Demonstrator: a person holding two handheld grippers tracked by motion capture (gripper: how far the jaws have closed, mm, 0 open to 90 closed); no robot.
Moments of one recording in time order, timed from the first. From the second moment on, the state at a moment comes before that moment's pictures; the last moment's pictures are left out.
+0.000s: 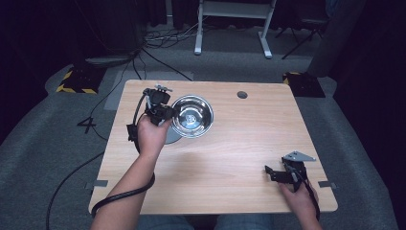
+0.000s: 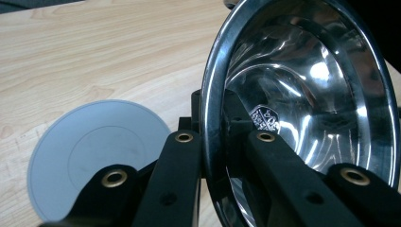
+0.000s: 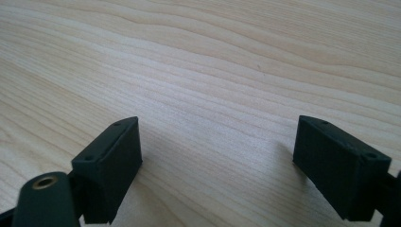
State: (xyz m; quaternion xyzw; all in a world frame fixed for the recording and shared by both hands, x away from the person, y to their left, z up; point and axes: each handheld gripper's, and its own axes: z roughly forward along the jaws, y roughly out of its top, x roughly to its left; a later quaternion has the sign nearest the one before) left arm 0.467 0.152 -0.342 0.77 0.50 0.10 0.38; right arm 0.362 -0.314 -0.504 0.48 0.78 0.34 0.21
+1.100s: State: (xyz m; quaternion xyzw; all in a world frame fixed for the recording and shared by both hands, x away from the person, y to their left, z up) left arm 0.530 0.210 -0.377 0.72 0.61 0.10 0.31; right arm 0.362 -0.314 -0.504 0.48 0.78 0.34 0.22
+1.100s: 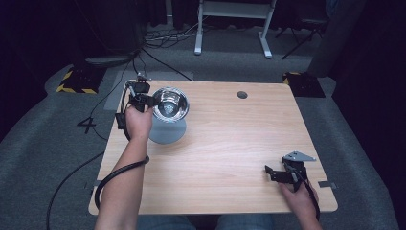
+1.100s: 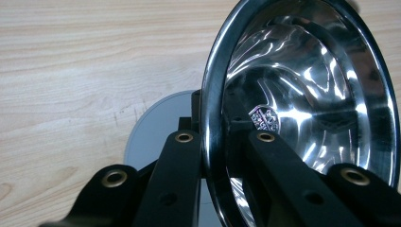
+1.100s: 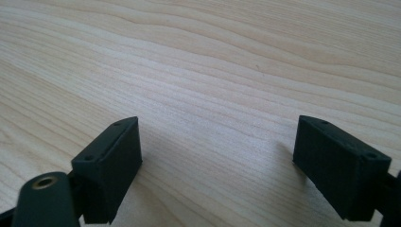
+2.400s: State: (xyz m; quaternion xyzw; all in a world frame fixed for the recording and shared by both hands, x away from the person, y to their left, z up) left arm 0.545 0.232 -0.448 0.71 0.65 0.03 0.27; right arm 0.362 -0.314 -0.504 0.48 0.78 0.34 0.22
